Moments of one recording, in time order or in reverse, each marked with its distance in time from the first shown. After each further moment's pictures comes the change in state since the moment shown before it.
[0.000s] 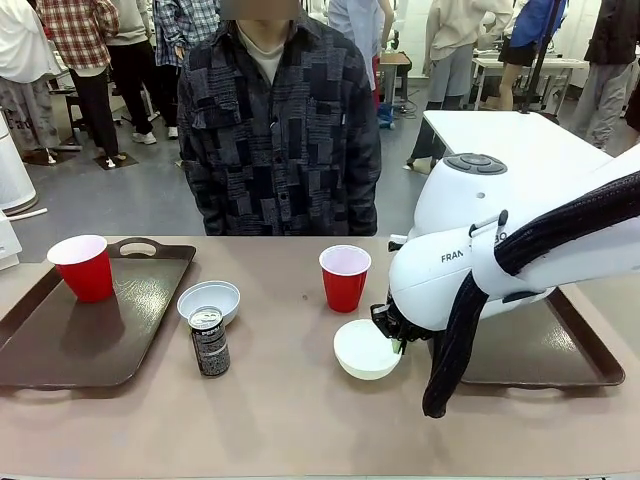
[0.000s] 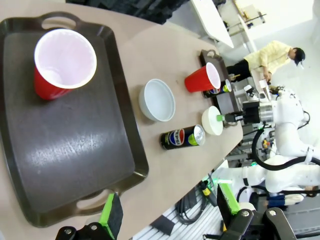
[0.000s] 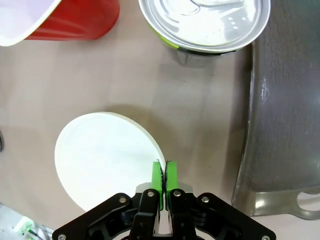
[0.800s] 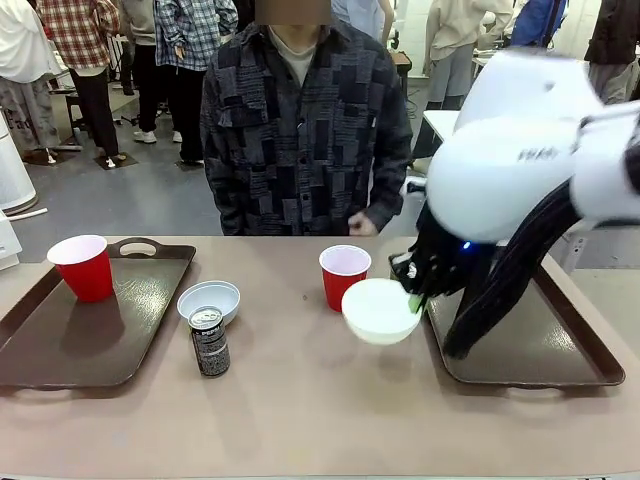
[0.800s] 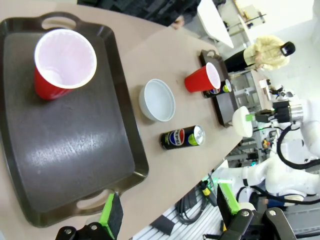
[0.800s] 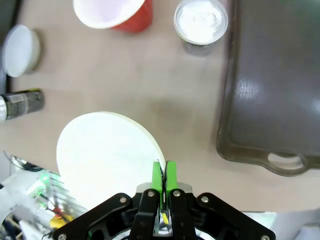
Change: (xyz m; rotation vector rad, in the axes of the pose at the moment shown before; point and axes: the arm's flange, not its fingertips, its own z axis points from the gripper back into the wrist) left arm 0.000 0.000 0.000 0.000 0.000 0.000; right arm -0.007 -0.010 0.126 0.062 0.009 0.074
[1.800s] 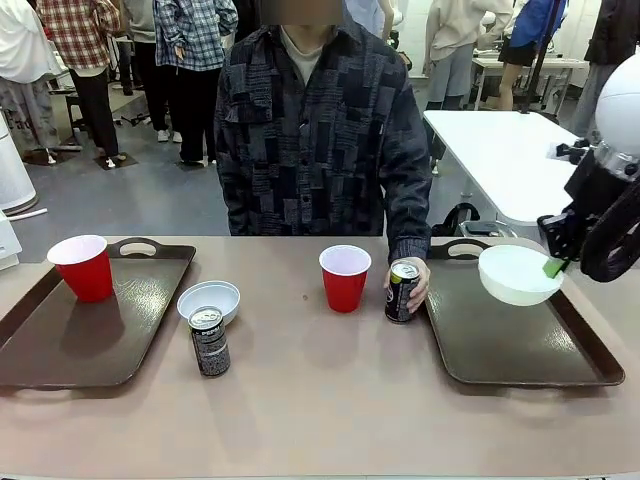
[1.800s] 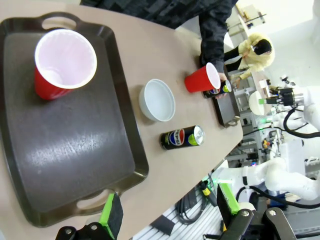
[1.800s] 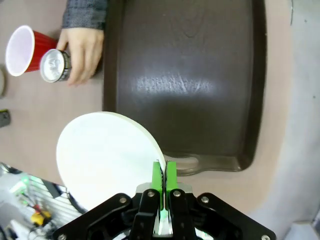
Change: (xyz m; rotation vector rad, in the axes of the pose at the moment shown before) left arm 0.000 0.000 0.000 0.000 0.000 0.000; right arm 0.028 -0.197 0.054 -0.023 -0.015 -0.064
